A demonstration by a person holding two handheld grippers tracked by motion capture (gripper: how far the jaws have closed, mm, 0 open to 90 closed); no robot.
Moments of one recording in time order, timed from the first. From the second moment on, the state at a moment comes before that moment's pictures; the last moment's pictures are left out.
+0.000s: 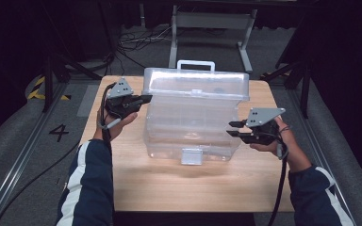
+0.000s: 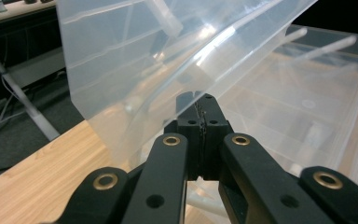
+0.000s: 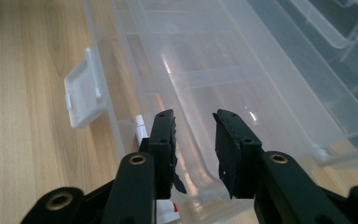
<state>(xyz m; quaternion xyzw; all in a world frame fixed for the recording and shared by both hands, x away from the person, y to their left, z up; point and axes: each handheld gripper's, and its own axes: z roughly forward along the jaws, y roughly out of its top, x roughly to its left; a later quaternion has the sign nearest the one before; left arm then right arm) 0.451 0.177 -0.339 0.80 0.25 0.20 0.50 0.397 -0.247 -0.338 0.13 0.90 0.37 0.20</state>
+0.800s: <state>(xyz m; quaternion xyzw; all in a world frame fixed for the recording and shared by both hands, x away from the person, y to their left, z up) 0.421 0.180 -0.355 0.82 0.22 0.19 0.50 0.404 -0.306 -0.364 0.24 0.88 0.36 0.19</state>
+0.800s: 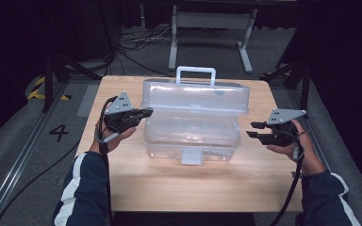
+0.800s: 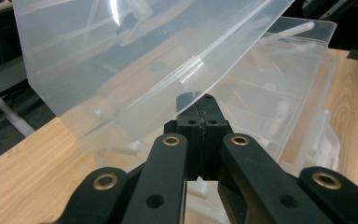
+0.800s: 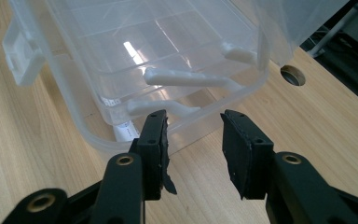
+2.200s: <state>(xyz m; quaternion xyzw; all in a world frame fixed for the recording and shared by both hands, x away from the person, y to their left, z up) 0.393 0.195 -0.386 0.83 0.23 0.17 0.48 0.405 -0.319 -0.395 0.27 0.87 0.36 0.20</state>
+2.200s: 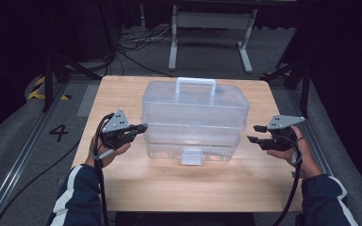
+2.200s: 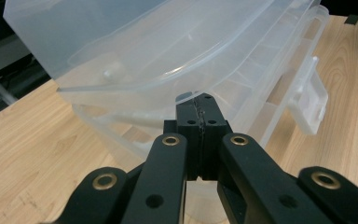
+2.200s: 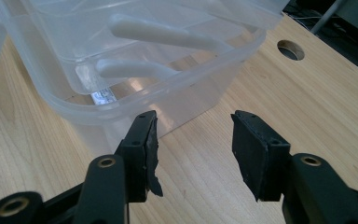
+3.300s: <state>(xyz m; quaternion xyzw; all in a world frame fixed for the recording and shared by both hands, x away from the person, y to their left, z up) 0.381 0.194 -0.411 0.86 0.24 0.15 0.43 0.406 -0.320 -0.401 0.27 0.88 0.35 0.20</state>
